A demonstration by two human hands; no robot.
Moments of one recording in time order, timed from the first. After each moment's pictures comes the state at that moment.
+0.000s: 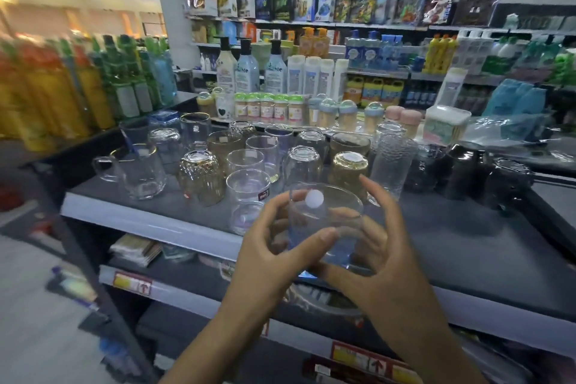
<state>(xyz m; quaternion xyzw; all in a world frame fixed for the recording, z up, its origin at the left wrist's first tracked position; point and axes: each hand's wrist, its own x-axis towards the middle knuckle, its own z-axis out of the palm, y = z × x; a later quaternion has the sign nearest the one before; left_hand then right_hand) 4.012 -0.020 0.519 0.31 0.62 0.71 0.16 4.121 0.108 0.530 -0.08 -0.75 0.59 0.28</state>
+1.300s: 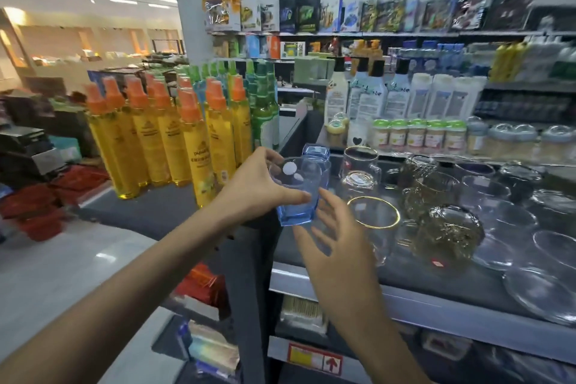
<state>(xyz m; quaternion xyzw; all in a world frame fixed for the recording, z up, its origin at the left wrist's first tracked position) 3.582 -0.261 0.589 0.35 0.81 0.46 0.06 3.736 -0.195 0.531 -0.16 -0.74 0.56 0.34</state>
